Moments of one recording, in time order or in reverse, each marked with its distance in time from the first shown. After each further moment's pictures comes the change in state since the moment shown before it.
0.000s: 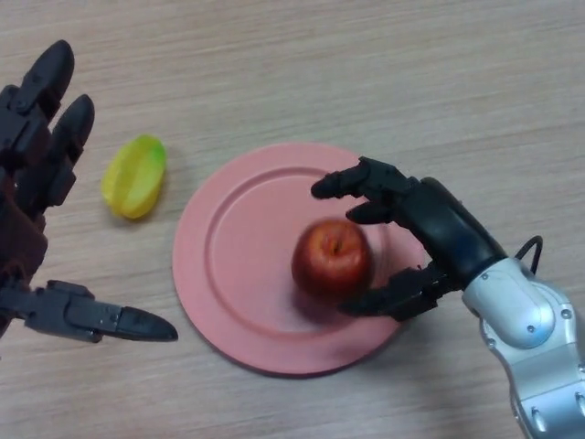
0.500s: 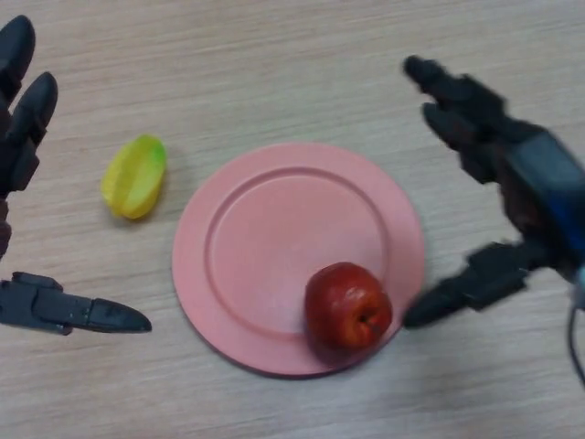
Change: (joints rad) left arm -0.019 0.016 0.070 -0.020 -0.002 0.005 -0.025; right arm 0.085 -0.036 -0.296 -0.402 0.292 0.131 0.142
